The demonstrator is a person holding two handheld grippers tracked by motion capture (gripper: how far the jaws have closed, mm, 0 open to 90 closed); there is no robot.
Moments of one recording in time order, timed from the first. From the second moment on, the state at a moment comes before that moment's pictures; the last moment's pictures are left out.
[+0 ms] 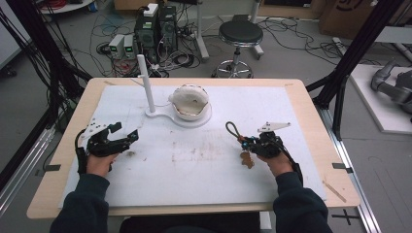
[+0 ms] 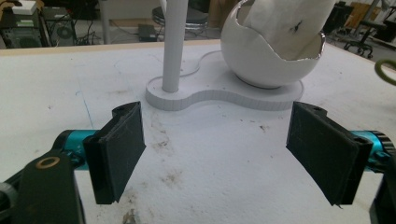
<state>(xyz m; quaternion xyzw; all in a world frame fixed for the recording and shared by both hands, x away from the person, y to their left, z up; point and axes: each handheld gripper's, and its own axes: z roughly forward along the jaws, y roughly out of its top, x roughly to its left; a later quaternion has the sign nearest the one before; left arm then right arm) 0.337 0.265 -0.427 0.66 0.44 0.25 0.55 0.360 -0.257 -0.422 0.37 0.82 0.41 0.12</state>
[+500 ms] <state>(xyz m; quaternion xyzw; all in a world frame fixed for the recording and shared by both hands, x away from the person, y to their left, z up) 0.338 0.276 -0.427 0.65 0.46 0.26 0.55 0.385 -0.175 -0.379 0.29 0.81 0.50 0.13</state>
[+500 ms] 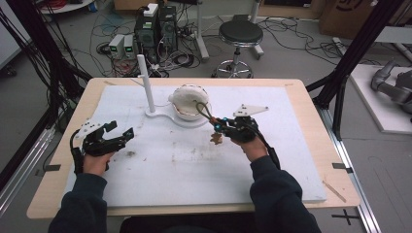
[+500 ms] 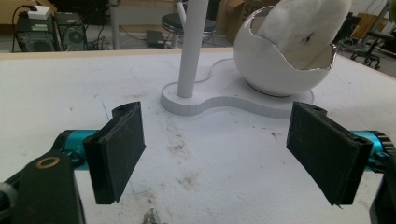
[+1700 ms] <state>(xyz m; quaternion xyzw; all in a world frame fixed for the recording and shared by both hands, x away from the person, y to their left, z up) 0.338 0.280 -0.427 0.64 0.46 0.25 0.56 0.458 0.003 -0.321 0.24 0.83 0.48 0.15</state>
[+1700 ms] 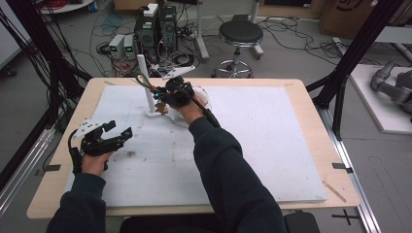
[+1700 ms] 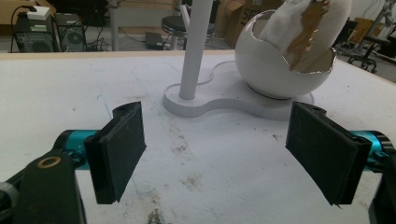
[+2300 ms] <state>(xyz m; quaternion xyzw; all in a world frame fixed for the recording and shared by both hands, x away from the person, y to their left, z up) 0.337 0.277 -0.428 0.65 0.45 0.25 0.56 0.471 -0.042 -0.317 0.29 0.82 0.47 0.15</state>
